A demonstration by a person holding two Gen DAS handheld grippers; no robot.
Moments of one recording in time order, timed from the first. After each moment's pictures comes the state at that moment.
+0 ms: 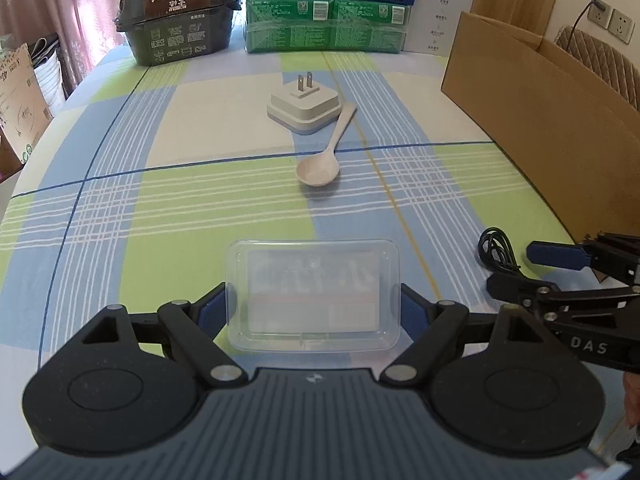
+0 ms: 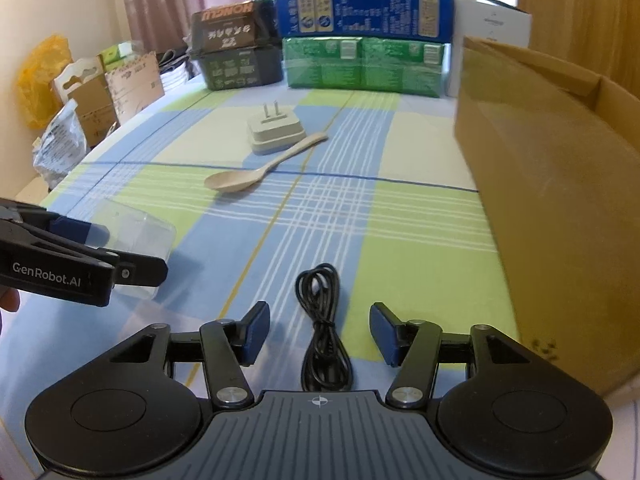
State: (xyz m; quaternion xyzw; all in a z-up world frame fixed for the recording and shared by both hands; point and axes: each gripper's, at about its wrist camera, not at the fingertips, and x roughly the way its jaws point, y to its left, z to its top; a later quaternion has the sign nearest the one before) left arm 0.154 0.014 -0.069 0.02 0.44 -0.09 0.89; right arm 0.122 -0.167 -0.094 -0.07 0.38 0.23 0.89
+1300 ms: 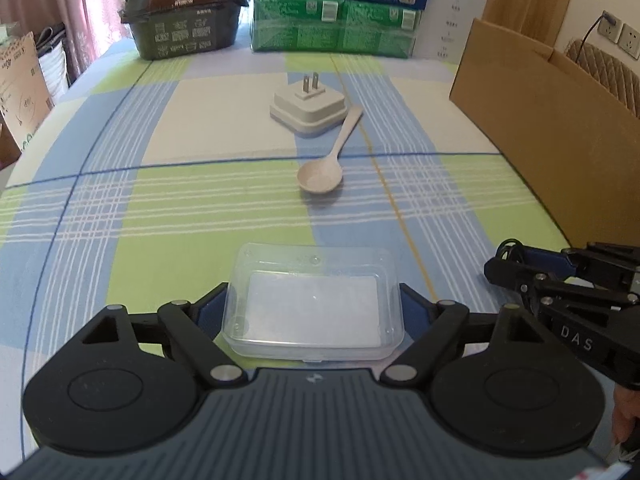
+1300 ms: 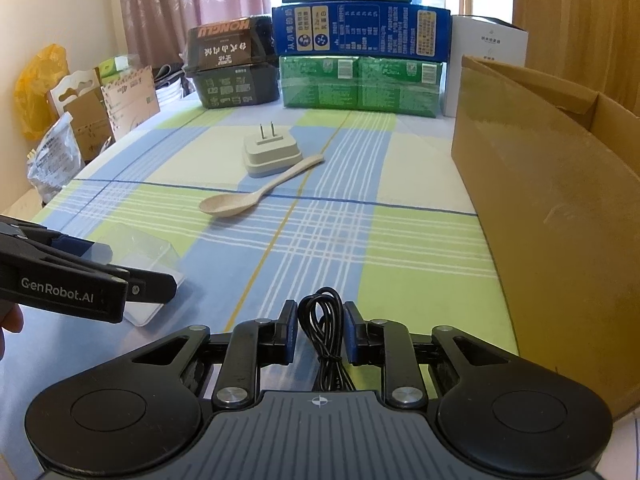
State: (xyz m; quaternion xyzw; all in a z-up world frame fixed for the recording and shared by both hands) left arm 0.161 0.012 -0.073 0.00 0.43 -0.08 0.90; right arm 0.122 -0.166 -0.083 -0.05 0.36 0.22 0.91
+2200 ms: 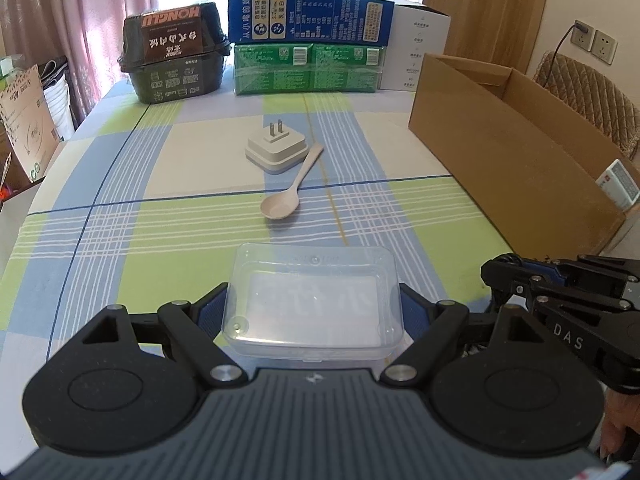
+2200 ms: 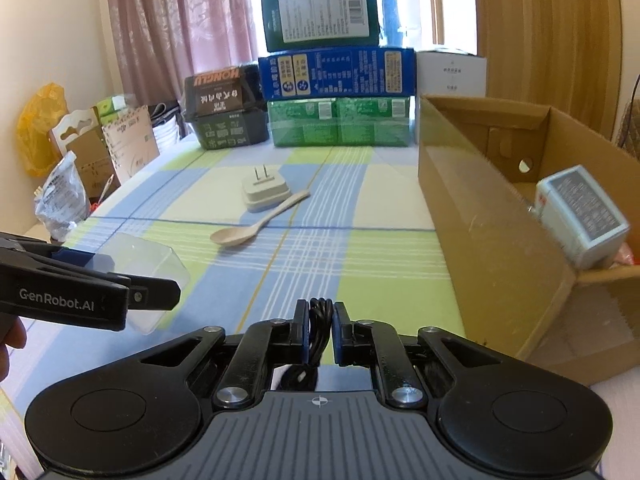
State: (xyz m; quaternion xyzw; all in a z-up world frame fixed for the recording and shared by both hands) left arm 0.113 -0.019 -0.025 0.01 0.40 -0.08 0.91; right arm 0.077 -0.198 -0.037 -0.02 0.32 0.21 0.92
